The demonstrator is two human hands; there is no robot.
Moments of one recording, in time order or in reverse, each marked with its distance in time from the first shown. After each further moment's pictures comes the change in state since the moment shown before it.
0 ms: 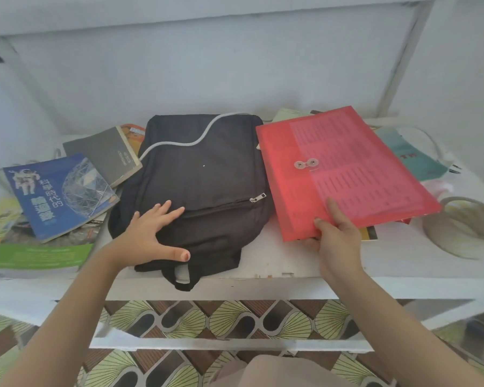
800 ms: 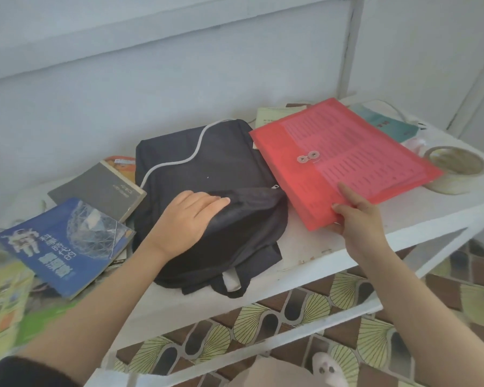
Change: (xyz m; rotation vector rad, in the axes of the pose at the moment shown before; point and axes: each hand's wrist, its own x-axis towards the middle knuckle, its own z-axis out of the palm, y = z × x) left_hand 0.055 -0.013 -0.031 0.587 0.669 0.994; right_hand -0.040 0.000 0.020 -0.005 0.138 -0.036
